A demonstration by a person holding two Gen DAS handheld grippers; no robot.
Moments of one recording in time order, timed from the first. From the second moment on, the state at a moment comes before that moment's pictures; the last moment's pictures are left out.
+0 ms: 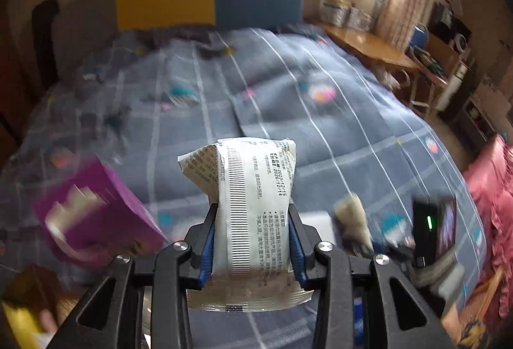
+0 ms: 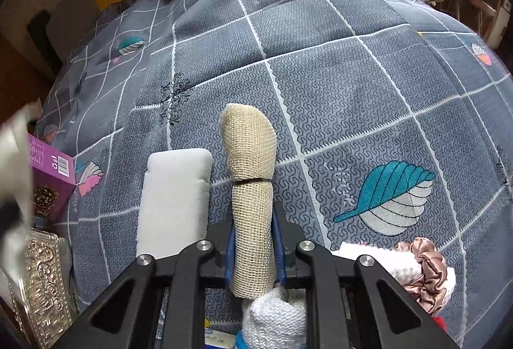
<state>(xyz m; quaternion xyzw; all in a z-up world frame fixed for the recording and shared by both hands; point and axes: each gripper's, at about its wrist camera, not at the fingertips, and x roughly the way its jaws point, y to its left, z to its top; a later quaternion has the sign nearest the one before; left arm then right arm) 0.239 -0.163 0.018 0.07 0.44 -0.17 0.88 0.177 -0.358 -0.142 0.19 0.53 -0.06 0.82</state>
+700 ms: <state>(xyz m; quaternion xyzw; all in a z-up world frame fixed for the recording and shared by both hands) 0.159 0.210 -0.018 -0.12 0.42 0.09 0.90 0.177 -0.334 -0.140 0.10 0.52 -0.06 0.84</state>
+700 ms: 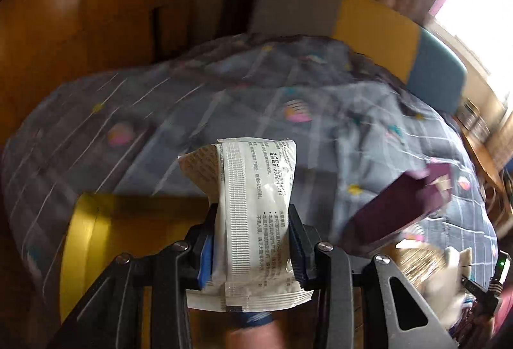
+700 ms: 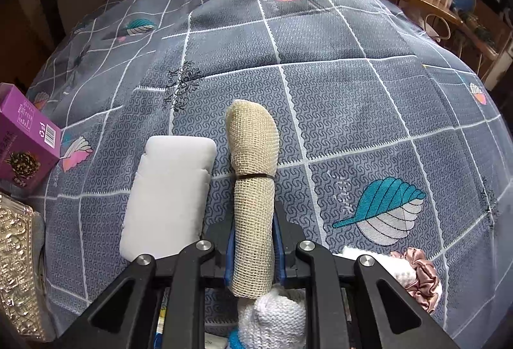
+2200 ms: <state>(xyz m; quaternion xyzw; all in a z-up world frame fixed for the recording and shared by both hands) 0.028 0.207 -0.053 -0.08 0.41 0.09 0.90 0.236 -0.216 -0.006 0.04 0.46 0.05 0.89</state>
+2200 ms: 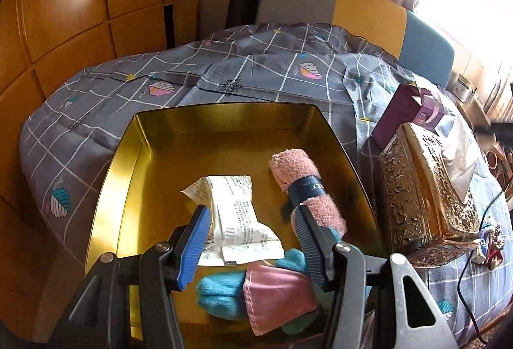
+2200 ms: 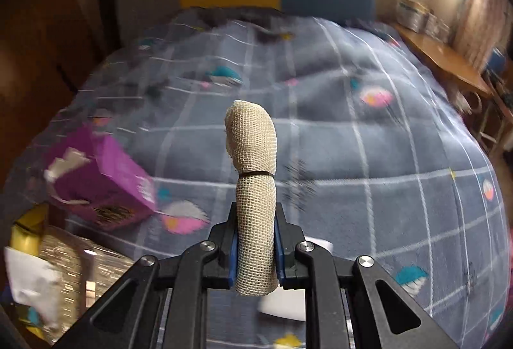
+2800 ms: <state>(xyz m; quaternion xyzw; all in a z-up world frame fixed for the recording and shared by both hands) 0.007 0.222 -0.055 -0.08 0.40 0.09 0.91 0.103 0.047 0.028 -0.08 0.46 0.43 0.77</state>
